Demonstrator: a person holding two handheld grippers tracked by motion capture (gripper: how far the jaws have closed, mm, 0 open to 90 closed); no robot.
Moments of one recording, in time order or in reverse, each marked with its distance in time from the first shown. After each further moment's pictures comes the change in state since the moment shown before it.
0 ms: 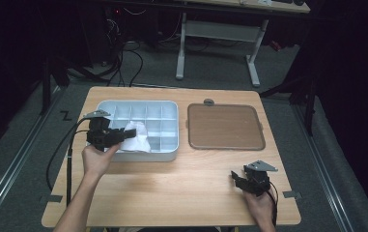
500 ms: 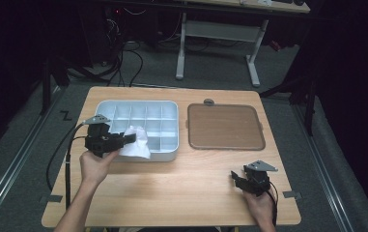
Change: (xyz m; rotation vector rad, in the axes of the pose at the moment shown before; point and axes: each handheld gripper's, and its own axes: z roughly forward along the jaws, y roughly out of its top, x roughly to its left) left arm -0.009 -0.011 -0.017 -0.004 -0.017 0.028; right arm 0.000 0.000 0.000 0.000 0.002 -0.003
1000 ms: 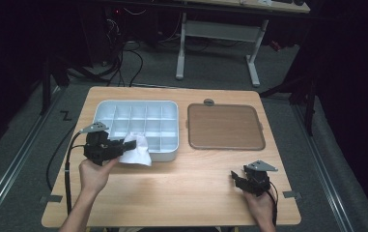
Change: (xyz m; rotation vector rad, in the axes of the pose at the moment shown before) left arm -0.005 -0.013 -0.016 -0.005 -0.023 -0.016; right arm 0.000 0.000 0.000 0.000 0.001 -0.001
